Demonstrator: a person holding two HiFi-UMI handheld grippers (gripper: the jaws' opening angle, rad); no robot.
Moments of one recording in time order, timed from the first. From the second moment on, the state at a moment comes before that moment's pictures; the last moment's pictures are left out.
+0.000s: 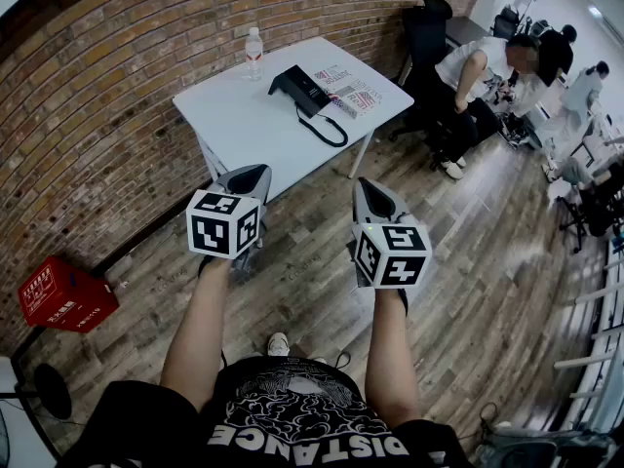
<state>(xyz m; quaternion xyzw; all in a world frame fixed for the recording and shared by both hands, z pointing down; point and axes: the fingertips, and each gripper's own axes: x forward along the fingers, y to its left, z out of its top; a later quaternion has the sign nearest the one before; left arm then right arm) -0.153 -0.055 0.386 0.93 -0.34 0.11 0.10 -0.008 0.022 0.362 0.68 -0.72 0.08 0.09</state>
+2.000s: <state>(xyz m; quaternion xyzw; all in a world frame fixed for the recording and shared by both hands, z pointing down) -0.011 -0.251 0.400 0.90 -0.39 0.07 0.18 0.131 -0.190 0.367 0.61 -0.78 0.08 0.09</state>
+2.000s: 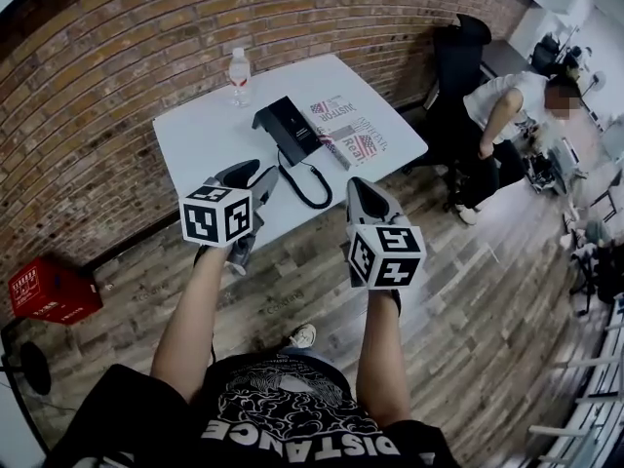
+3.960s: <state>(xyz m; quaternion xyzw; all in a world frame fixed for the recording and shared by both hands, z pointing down) 0.015 -0.454 0.557 0.82 -0.35 -0.02 0.46 0.139 -0.406 0.437 0.53 -0.83 0.10 0.15</state>
